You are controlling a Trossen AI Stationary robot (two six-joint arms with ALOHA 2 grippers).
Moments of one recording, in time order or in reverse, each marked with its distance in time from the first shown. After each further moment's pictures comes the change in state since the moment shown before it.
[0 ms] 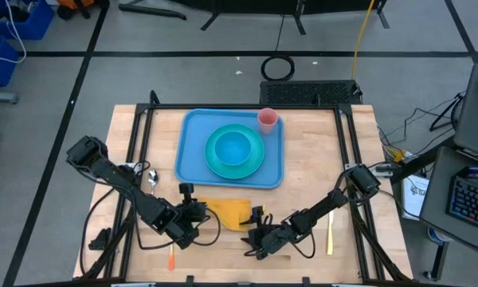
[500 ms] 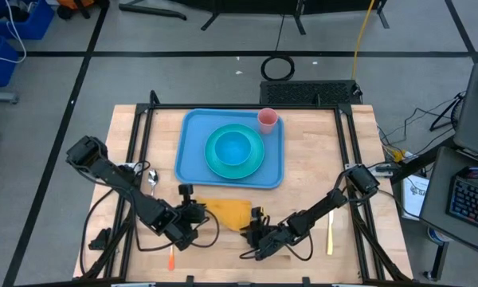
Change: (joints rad) left arm -0.019 0.000 0.000 0.000 0.001 -0.014; right arm -0.009 0.004 0.027 -0.134 0.013 0.062
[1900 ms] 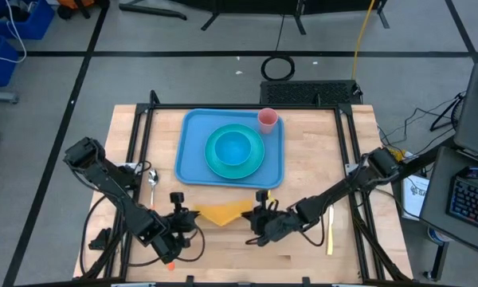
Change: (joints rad) left arm -0.148 0.000 -0.001 -0.068 -0.100 -0.174; right arm -0.044 -0.291 -0.003 -0.092 0.060 -0.164
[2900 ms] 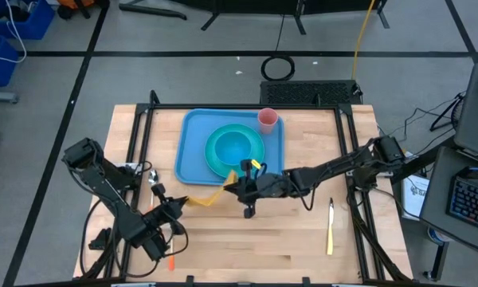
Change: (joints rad) left arm -0.083 0.000 0.000 -0.430 -0.194 -0.550; right arm -0.273 -0.100 0.119 0.070 -0.298 -0.284
